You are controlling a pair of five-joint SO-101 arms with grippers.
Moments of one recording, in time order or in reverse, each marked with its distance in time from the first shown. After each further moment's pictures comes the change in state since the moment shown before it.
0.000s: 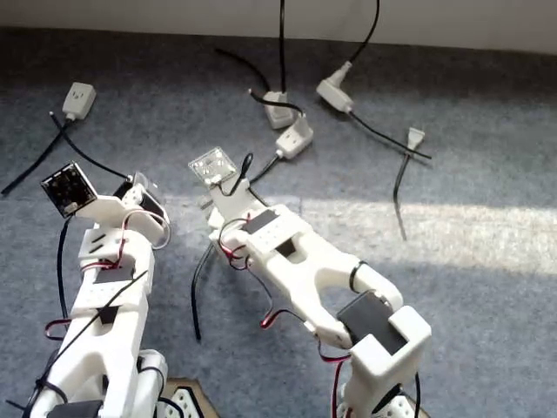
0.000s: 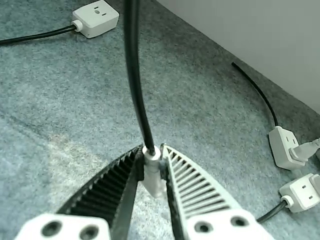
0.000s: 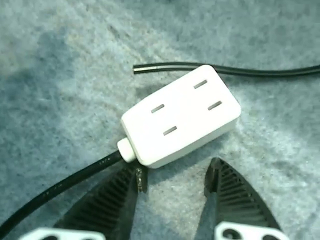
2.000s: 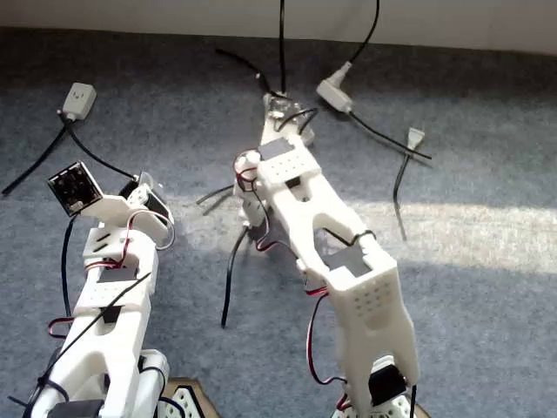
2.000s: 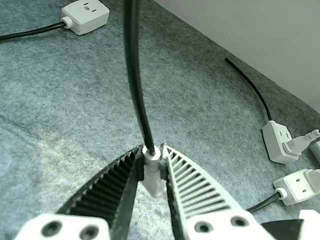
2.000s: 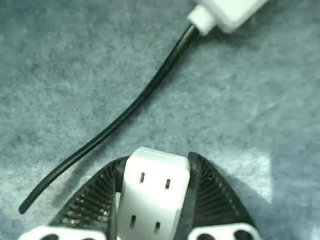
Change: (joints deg) left arm 1.5 0.0 0.0 0.0 0.0; right arm 13.0 26.2 -44.6 31.0 -35.6
